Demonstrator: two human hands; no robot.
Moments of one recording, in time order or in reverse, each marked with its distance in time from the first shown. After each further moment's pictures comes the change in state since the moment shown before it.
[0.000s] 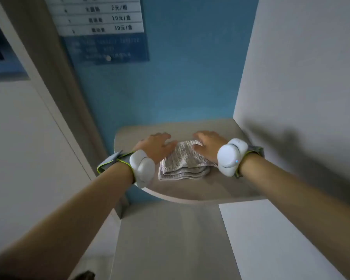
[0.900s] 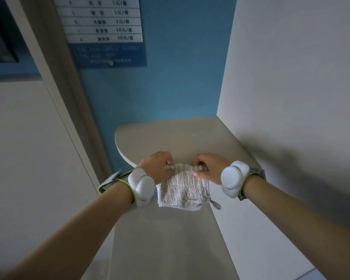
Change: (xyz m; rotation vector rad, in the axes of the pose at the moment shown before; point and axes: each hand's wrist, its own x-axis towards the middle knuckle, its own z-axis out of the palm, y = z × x) left_hand -0.094 0.006 0.012 0.000 -0.088 0.181; right_hand -0.111 -0.029 0.022 0.097 -0.038 0.055
